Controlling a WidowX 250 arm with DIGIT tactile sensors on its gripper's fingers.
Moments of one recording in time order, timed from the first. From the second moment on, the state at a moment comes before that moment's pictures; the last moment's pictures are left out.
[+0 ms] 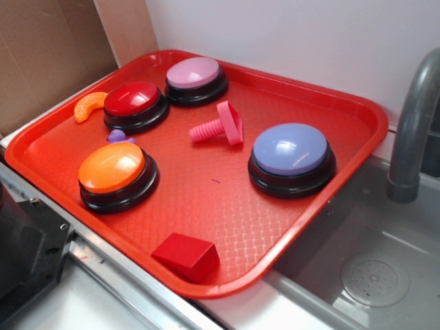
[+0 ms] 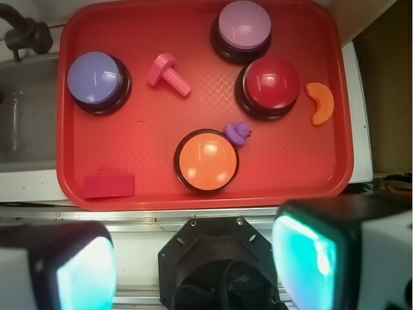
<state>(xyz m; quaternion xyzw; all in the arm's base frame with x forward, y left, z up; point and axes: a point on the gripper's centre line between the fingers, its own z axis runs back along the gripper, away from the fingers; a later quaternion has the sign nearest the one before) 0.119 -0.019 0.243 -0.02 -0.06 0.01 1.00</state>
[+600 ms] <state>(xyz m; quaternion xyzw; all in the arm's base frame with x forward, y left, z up) 0.143 -0.020 0.206 -0.02 -0.04 -0.10 0.99</state>
